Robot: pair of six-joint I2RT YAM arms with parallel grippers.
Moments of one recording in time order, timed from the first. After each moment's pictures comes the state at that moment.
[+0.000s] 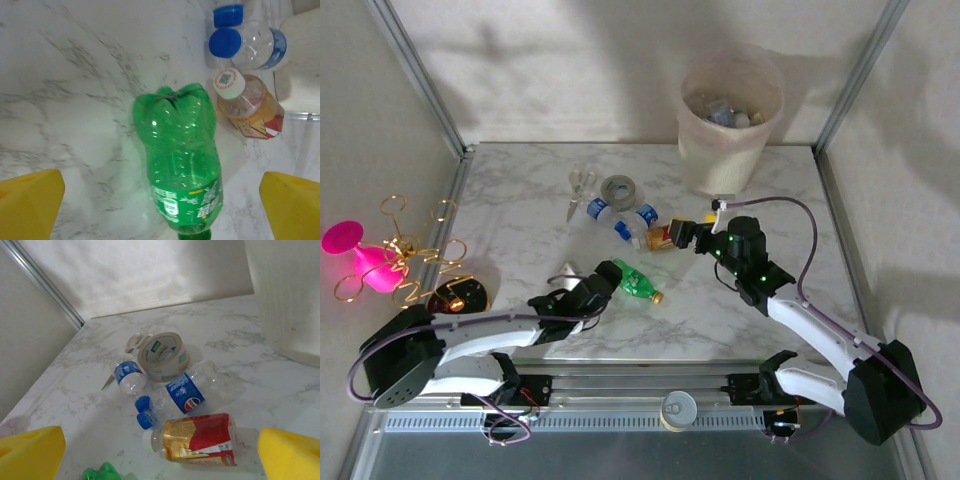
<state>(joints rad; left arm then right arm) -0.95 1.27 0.53 -0.06 -0.48 -1.65 0.55 1.07 0.64 0.16 -0.02 0.43</state>
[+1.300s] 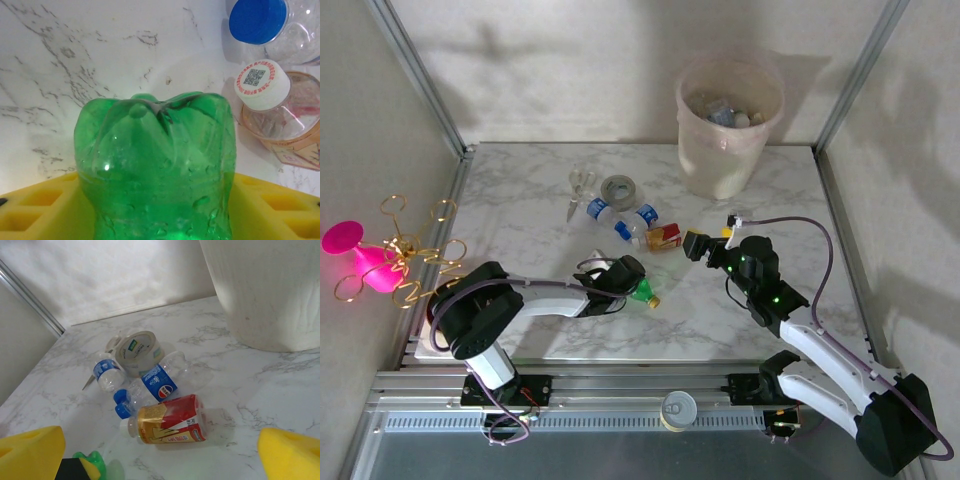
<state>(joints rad) -0.89 1.67 0.77 -0.01 -0.44 -1.64 0.55 0.89 0.51 0.11 0.07 0.44</state>
